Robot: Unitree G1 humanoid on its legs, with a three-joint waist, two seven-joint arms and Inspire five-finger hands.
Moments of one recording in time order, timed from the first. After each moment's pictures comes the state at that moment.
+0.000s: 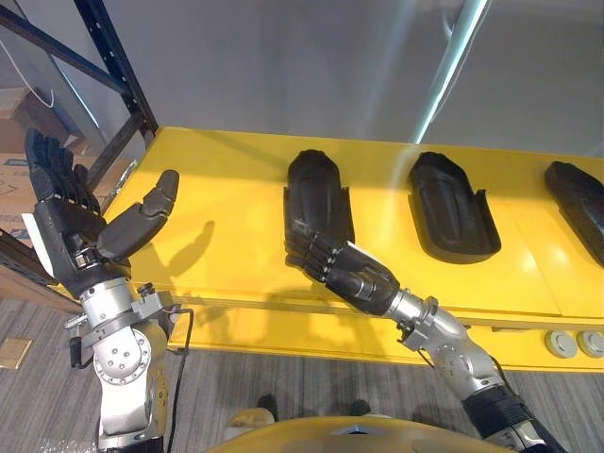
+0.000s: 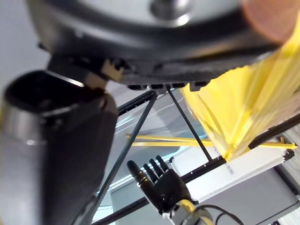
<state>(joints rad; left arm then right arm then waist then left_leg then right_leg) 0.24 0.15 0.22 -0.39 -0.19 -0.34 0.37 -0.03 -0.35 0.27 0.13 0.74 -0.01 0.81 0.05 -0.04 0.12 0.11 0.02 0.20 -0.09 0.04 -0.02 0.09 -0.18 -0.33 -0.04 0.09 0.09</state>
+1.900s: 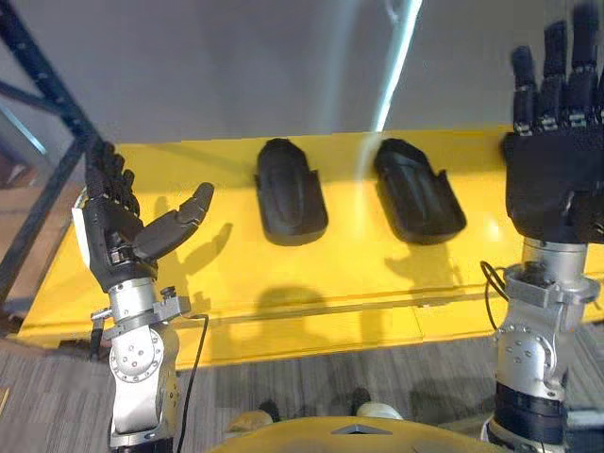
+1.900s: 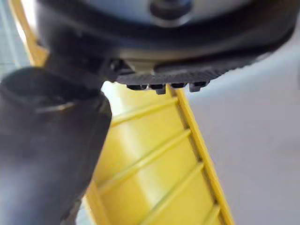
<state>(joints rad) 0.23 0.13 0.17 -0.38 -0.19 -0.26 0.22 0.03 -0.17 -0.32 -0.46 0.80 -0.26 0.37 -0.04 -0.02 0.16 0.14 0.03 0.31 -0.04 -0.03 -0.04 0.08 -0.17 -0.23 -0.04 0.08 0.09</state>
